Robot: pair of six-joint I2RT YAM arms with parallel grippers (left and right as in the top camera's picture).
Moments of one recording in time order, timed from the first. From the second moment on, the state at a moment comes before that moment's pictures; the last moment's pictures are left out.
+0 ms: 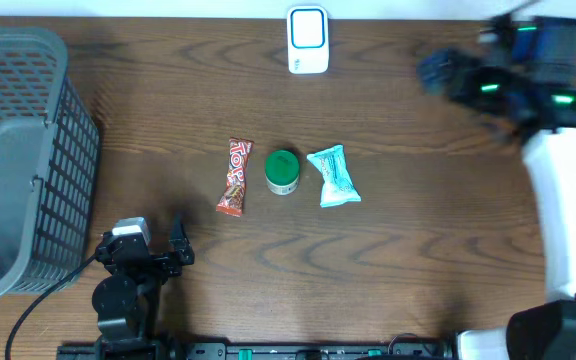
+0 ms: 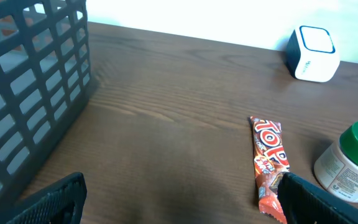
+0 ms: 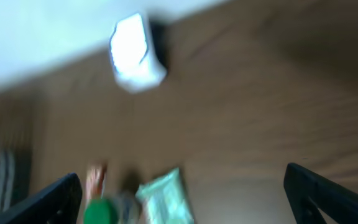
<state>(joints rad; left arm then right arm) 0.10 0.01 0.12 -0.39 0.05 -0.11 0.04 1.60 1.54 -0.79 -0.36 0.28</state>
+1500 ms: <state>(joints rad) 0.10 0.01 0.12 -0.39 0.05 -0.11 0.85 1.66 0.81 -0.22 0.61 0.04</state>
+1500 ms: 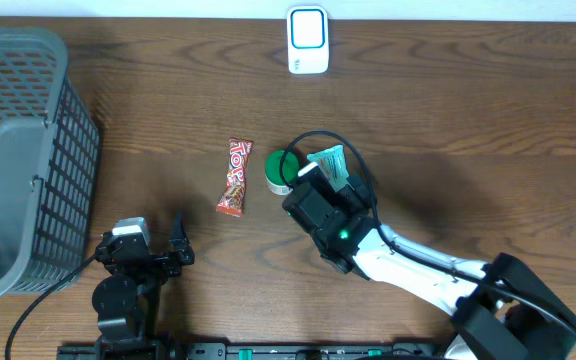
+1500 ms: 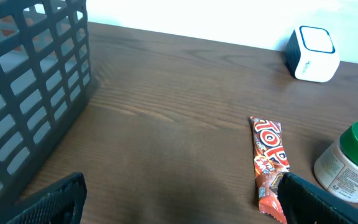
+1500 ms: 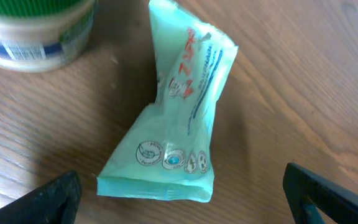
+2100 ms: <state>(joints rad) 0.10 0.01 0.12 -0.39 0.05 -0.11 0.85 1.92 0.87 -0.07 0.86 0.01</state>
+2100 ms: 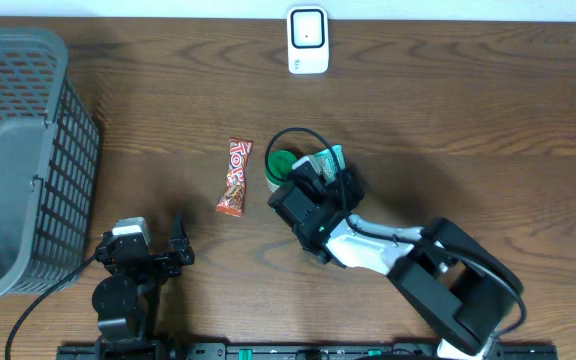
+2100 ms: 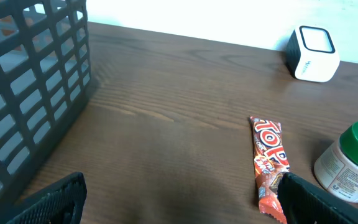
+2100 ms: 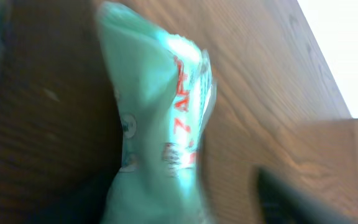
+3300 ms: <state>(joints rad) 0.10 0.01 0.12 -0.39 0.05 -0.11 0.30 1.42 1.02 -0.84 -0.70 -0.02</state>
